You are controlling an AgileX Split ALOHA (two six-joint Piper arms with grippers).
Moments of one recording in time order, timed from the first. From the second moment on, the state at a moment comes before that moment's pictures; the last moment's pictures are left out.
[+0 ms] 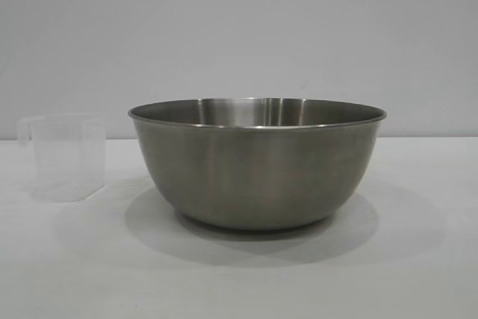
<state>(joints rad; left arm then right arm) -0.24 -0.02 -0.48 0.00 1.12 0.05 0.08 0.02 -0.49 0.05 1.14 -0.06</state>
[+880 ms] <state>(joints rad) 0.02 -0.02 -0.48 0.00 1.12 0.05 0.10 -0.02 -0.49 0.05 1.14 -0.06</state>
